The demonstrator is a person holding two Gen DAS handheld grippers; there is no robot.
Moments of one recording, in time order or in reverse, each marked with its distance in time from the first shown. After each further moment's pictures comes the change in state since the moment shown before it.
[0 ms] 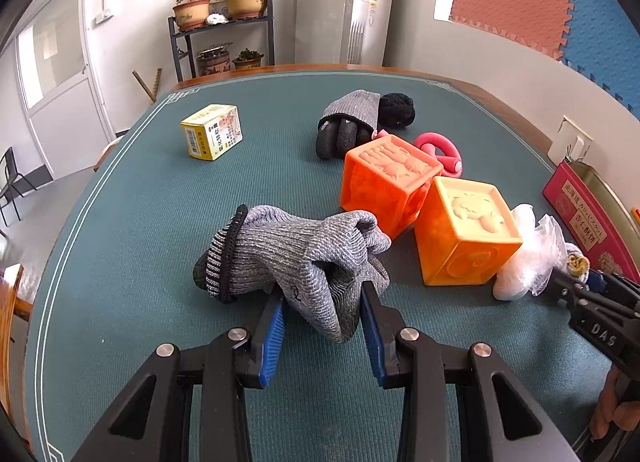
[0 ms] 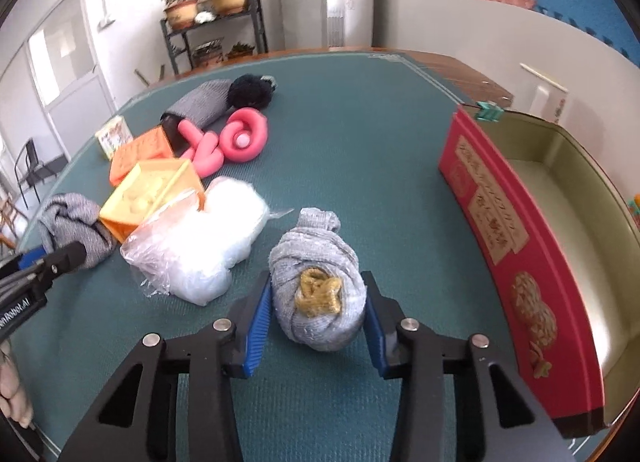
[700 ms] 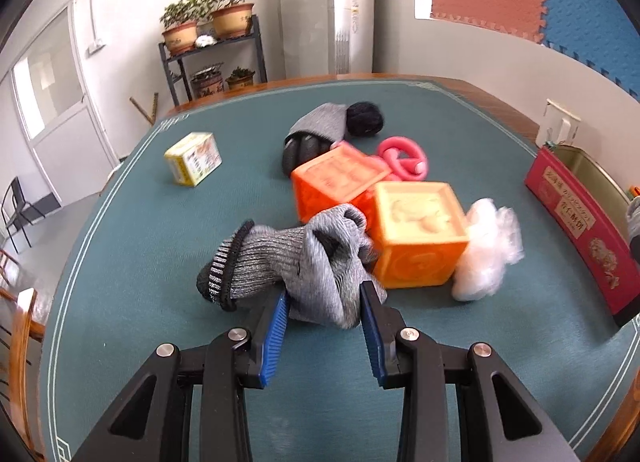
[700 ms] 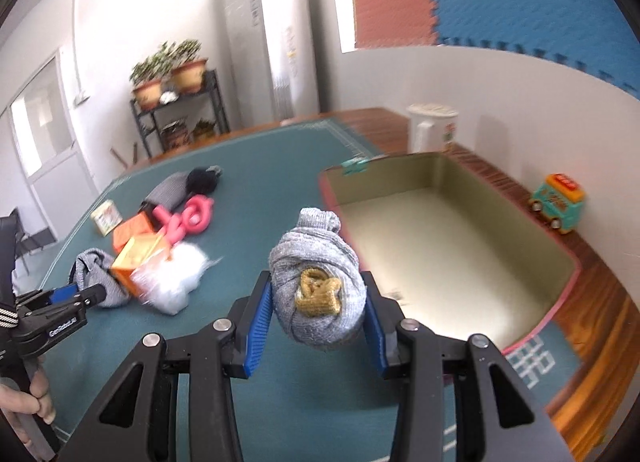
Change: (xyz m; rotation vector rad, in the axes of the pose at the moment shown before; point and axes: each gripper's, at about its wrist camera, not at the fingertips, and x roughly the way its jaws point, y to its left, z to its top) left arm -0.018 -0.051 0.003 0.091 -0.045 0.050; right arm -0.106 -0.078 -0.026 0.151 -0.251 -0.095
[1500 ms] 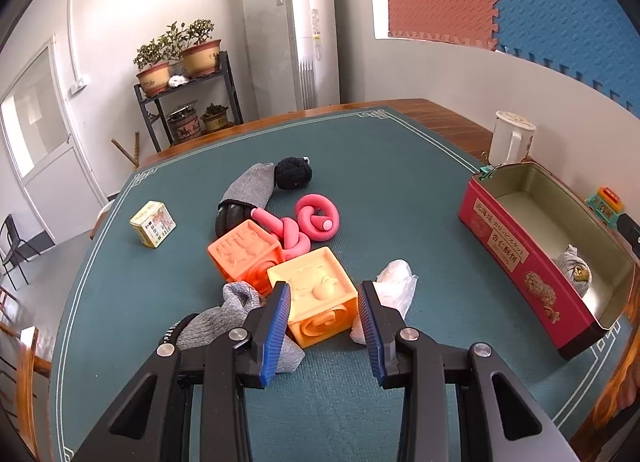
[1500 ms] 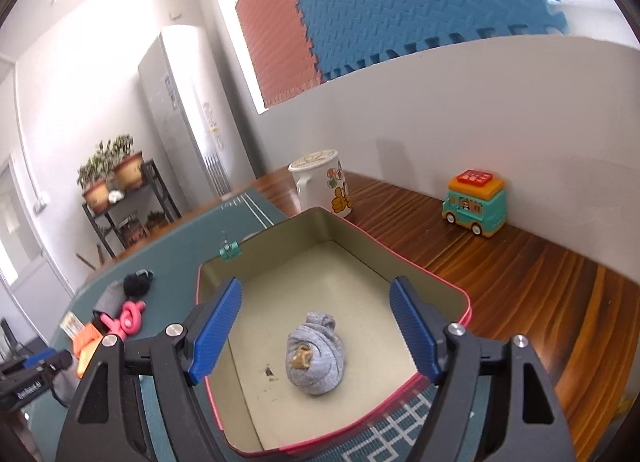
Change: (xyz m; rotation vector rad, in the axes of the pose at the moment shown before) left arm -0.035 -0.078 0.034 0.075 -0.072 -0.030; right arm -0.011 -0.106 0.013 0.287 -0.207 -0.089
